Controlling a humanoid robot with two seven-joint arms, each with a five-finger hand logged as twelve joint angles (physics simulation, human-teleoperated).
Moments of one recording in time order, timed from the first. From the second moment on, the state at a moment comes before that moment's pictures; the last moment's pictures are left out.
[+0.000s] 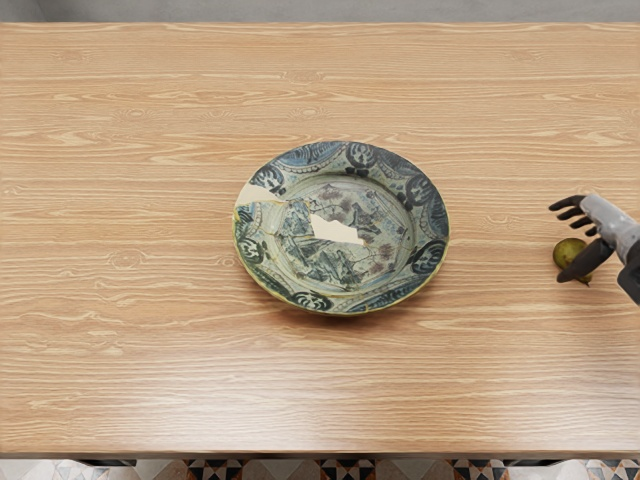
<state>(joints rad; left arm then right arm) -0.03 0.00 0.00 -0.09 -0.17 -0.05 0.15 0.84 -0.96 0.19 1.62 -0.94 -0.43 -0.55</state>
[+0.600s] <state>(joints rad) -0.03 0.00 0.00 -0.09 -0.17 -0.05 0.15 0.80 -0.92 0.19 1.57 -0.94 -0.49 -0.55</state>
